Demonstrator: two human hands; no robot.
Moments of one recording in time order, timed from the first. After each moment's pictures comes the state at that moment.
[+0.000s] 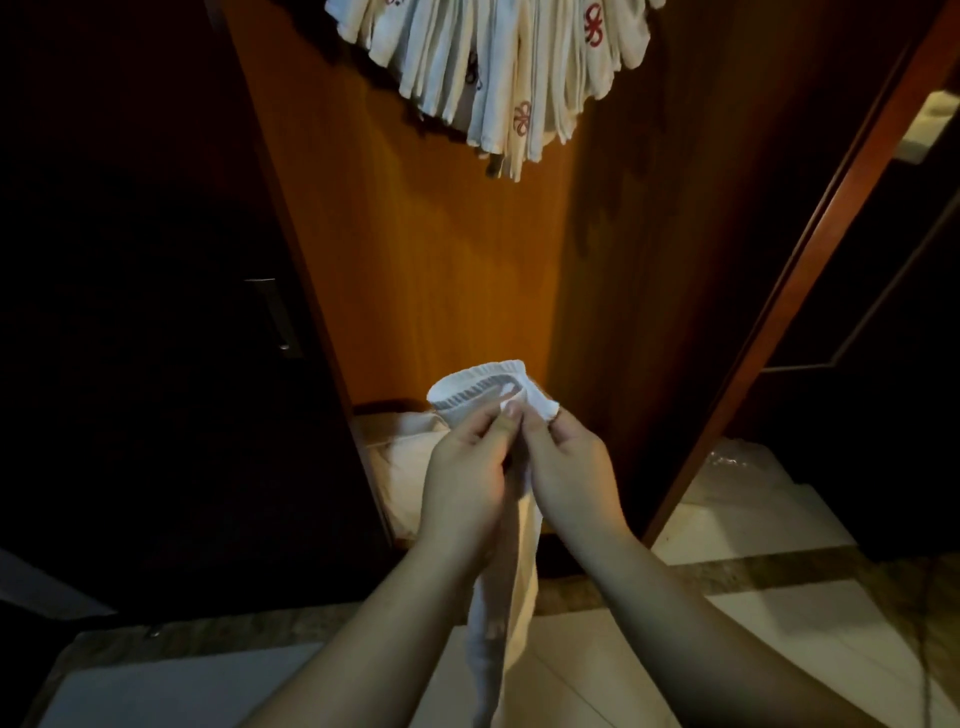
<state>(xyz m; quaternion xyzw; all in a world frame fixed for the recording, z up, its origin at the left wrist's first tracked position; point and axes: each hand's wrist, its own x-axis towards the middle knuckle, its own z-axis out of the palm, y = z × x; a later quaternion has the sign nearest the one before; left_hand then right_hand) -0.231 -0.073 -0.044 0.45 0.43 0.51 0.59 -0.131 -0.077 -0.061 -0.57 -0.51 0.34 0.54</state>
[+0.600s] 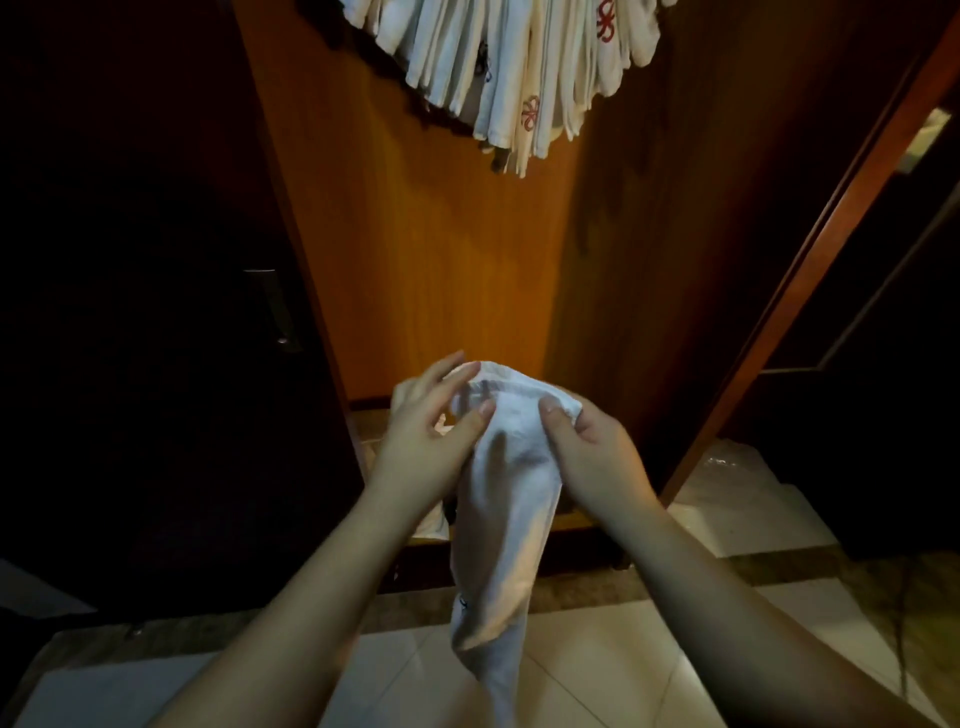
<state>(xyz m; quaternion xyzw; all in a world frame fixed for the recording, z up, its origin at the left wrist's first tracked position) -0.285 -0.028 -0.051 0.70 0.48 0.43 0.32 -0.110 -0.058 -0.066 -0.60 -0.57 0.29 0.48</state>
